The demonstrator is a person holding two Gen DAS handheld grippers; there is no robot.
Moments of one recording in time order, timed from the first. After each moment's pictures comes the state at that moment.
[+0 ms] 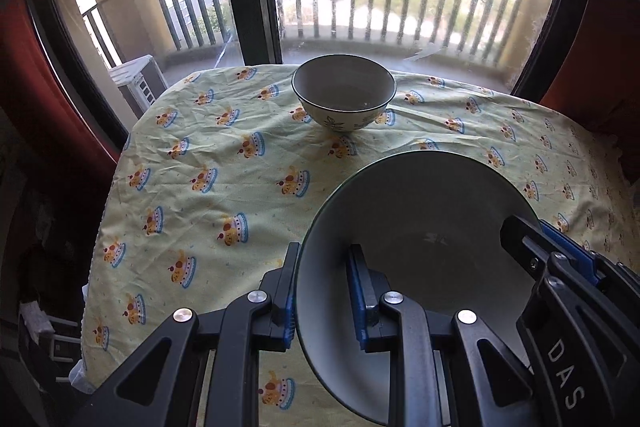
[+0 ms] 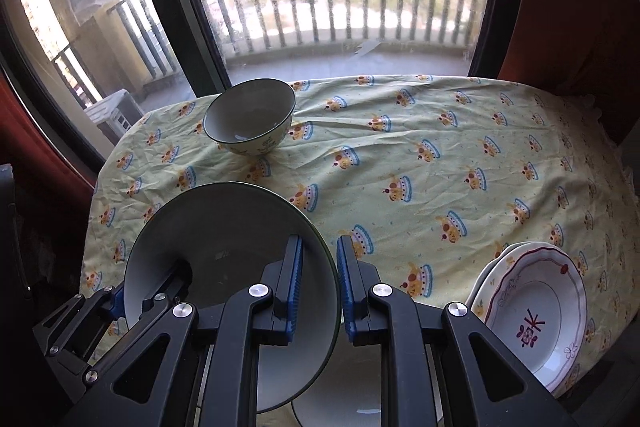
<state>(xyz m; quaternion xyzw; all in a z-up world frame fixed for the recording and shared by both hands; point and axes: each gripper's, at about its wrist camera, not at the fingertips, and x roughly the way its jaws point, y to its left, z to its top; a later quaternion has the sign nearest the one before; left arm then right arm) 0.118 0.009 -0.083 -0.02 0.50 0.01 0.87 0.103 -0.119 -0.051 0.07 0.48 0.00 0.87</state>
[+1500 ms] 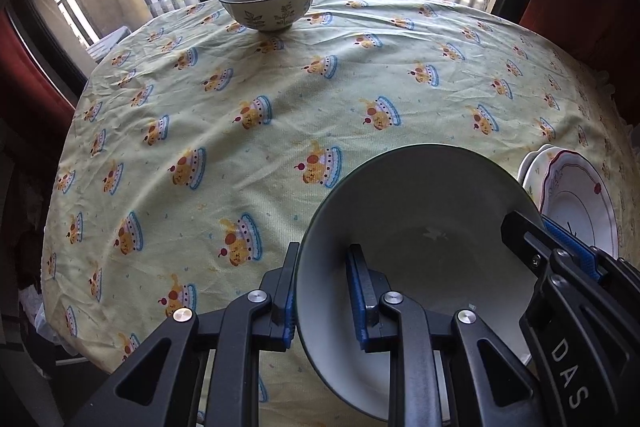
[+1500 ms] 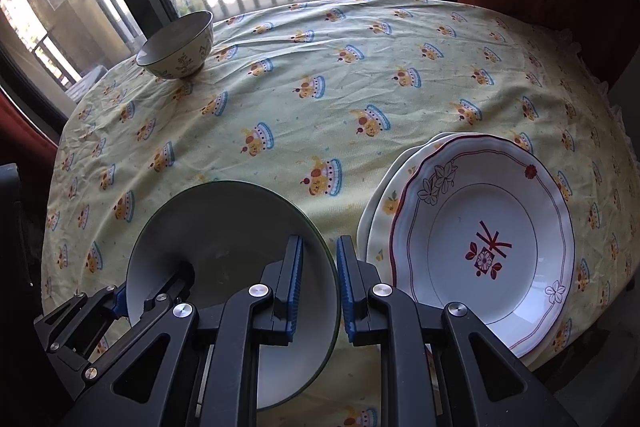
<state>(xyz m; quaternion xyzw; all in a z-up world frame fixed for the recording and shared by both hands) 0.069 -0.067 -0.144 0.00 0.57 -0.01 0.82 0.045 -0.196 -0.118 0.08 0.54 -0.02 0.84</state>
